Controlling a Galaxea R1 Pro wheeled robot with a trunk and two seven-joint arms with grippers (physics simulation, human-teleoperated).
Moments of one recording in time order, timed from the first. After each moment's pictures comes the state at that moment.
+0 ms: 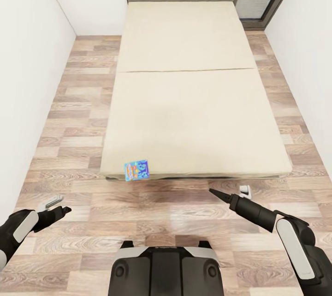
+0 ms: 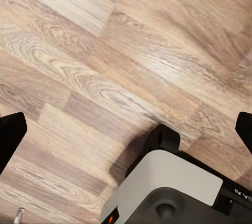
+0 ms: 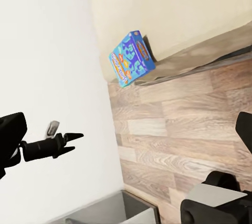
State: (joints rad) left arm -0.70 0.46 -0.06 -0.53 0.71 0.54 0.01; right arm -0.32 -0.19 -0.16 -1.44 -0.67 0.83 0.69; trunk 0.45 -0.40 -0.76
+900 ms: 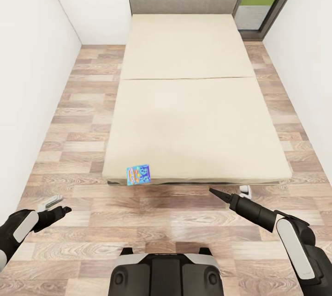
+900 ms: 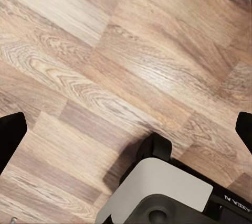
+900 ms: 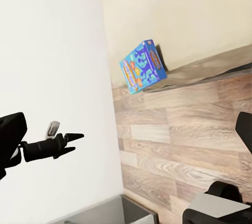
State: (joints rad) left arm -0.70 0.46 -0.06 -0.53 0.71 0.54 0.01; right arm -0.32 -0.19 -0.16 -1.44 -0.68 0.83 0.69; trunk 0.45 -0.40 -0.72
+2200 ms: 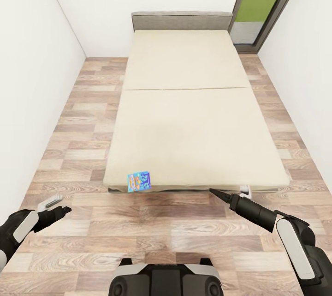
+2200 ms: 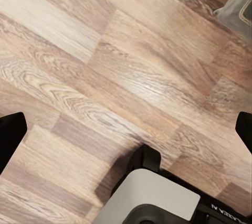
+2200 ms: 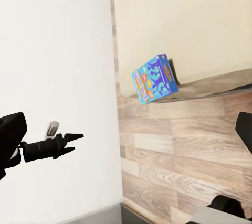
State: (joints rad) left arm -0.70 0.46 -0.06 -0.53 0.71 0.54 0.01; right arm -0.32 -0.19 -0.16 -1.44 -0.68 0.83 0.69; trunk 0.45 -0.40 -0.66
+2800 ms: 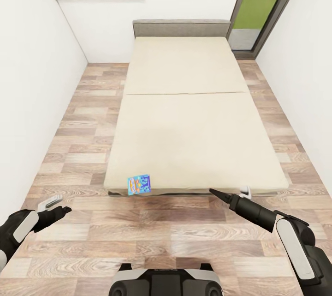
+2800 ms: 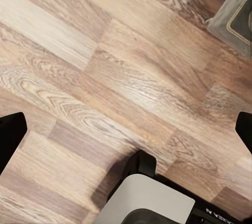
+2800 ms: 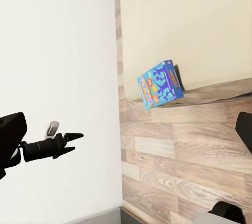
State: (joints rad) left arm -0.70 0.46 -0.06 -0.53 0.71 0.54 0.01; right arm -0.32 -0.19 -0.16 -1.44 -0.68 0.83 0.69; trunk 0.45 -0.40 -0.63
